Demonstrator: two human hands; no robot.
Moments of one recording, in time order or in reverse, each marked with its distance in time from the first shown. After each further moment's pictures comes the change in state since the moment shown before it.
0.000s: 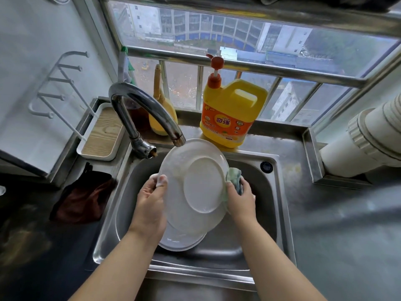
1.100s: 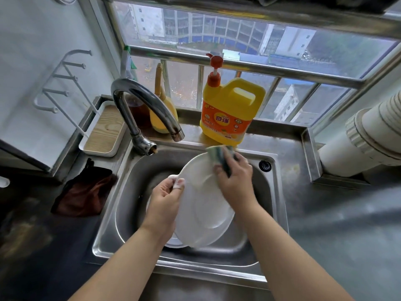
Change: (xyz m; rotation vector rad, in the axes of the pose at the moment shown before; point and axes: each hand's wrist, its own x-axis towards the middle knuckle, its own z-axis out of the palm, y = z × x) left_hand -0.023 -0.003 0.021 0.225 -0.075 -0.037; right_hand -0.009 -0.045 -0.006 -0.345 -0.025 -0.602
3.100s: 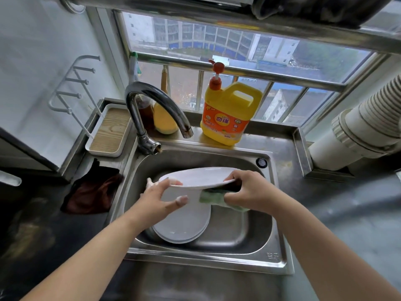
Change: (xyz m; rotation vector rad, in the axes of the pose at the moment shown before) left_hand 0.009 0.011 -0.074 0.875 -0.365 0.020; right_hand -0.034 -0.039 -0.065 -0.186 -0.506 0.107
